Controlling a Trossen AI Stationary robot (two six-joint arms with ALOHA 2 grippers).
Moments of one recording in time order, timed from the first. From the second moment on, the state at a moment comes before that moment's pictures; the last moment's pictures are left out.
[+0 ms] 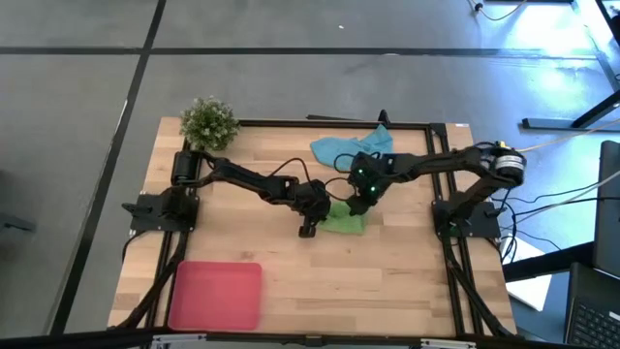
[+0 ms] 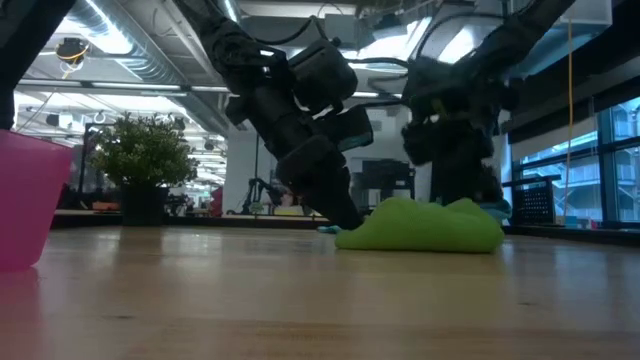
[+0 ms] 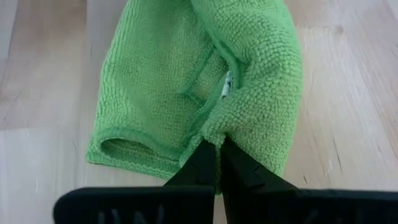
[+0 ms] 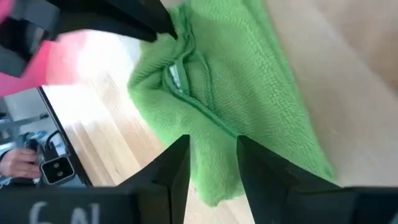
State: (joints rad) left arm 0.06 2.02 1.15 -0.04 0.15 0.11; right arm -0.29 1.57 0.79 -0.36 -0.55 0.63
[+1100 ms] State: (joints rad) left arm 0.07 2.02 1.15 -0.06 0.15 0.05; right arm -0.12 1.61 0.79 -0.33 -0.54 0.13
